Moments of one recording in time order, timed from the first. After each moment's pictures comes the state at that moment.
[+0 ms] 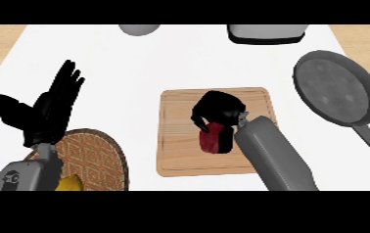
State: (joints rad) left arm -0.16 0.20 0.09 -1.57 0.13 0.08 0.22; right arm -0.58 -0.06 0.35 -1.05 1.08 0.41 -0.44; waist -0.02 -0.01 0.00
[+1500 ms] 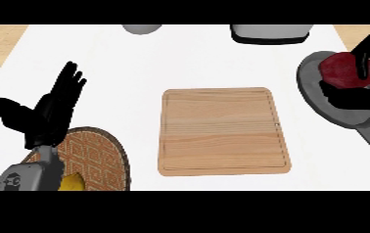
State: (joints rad) left arm -0.15 0.18 0.09 -1.59 0.12 0.06 0.22; right arm -0.44 -0.28 -0.22 -1.88 1.13 0.41 0.30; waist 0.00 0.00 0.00
